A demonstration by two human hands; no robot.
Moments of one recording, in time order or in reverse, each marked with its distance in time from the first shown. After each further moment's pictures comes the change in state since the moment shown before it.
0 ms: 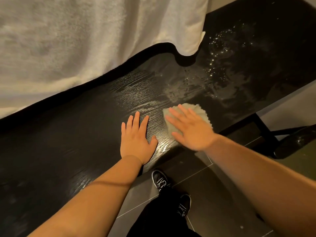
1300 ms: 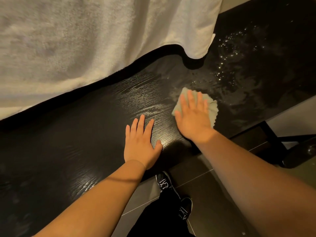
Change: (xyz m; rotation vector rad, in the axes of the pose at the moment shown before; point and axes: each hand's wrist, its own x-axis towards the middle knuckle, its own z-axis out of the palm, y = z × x) left_hand 0.003 0.000 0.001 -0.052 -0.003 -0.019; right_hand 0.058 -0.010 -0.013 0.112 0.057 0.489
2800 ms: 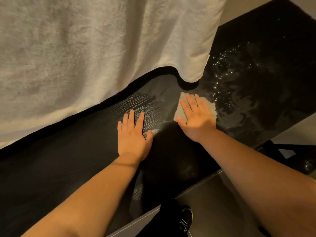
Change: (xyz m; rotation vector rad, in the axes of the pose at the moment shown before) left_hand 0.119 -0.010 -0.023 0.029 0.005 -0.049; right_hand 0.084 0.049 -0.019 -0.083 0.012 -0.099
